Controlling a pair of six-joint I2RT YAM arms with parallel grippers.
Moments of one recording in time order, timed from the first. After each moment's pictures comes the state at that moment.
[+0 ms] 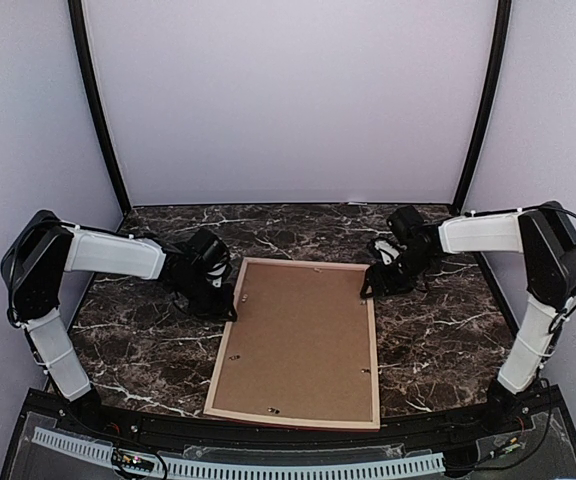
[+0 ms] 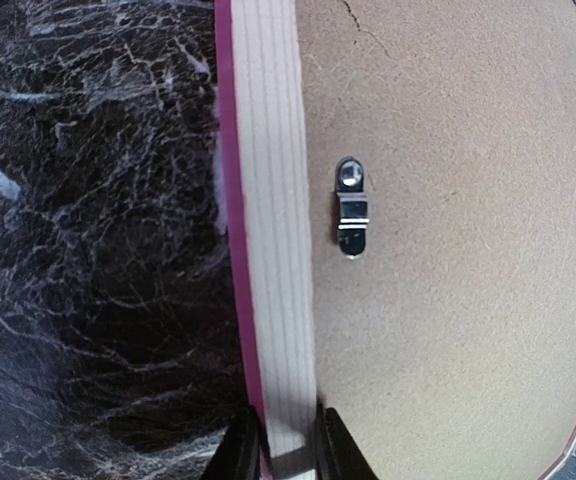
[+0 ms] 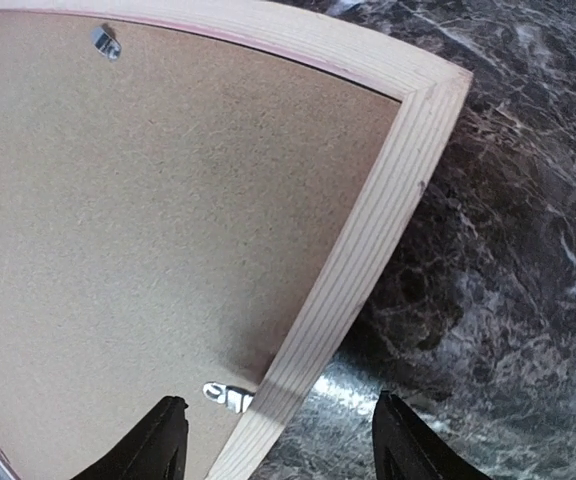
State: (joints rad) left arm -0.64 1.77 1.04 -0.46 0.19 -0.59; right arm 0.44 1.82 1.15 -0.55 -0.29 0.16
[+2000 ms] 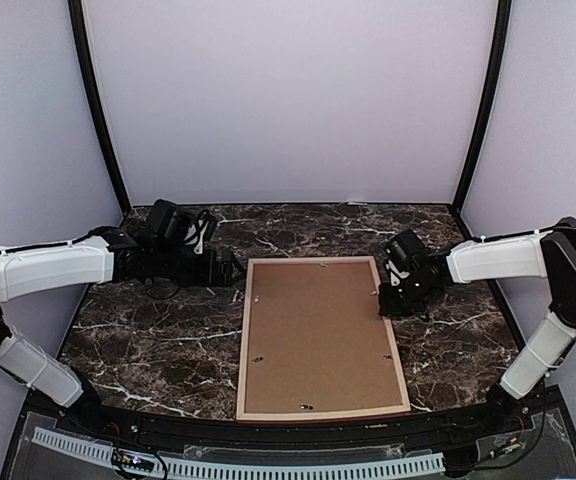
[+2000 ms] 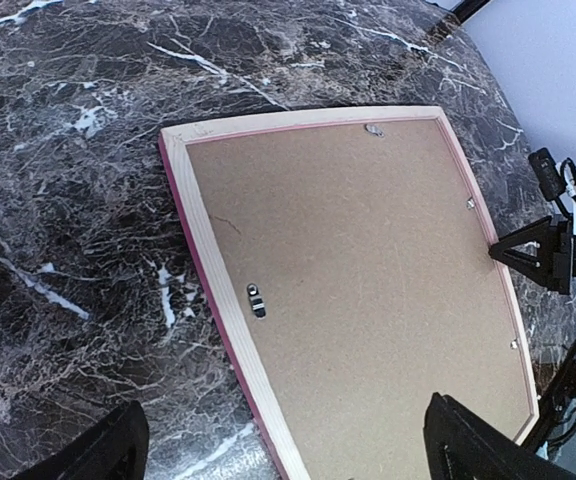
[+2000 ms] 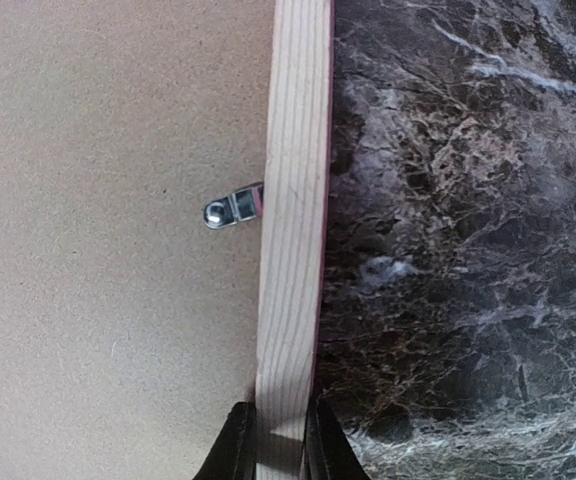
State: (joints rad) left arm -0.65 1.41 0.95 -0.32 0.11 -0.51; right arm 0.58 1.62 0.88 -0.44 0.01 0.50
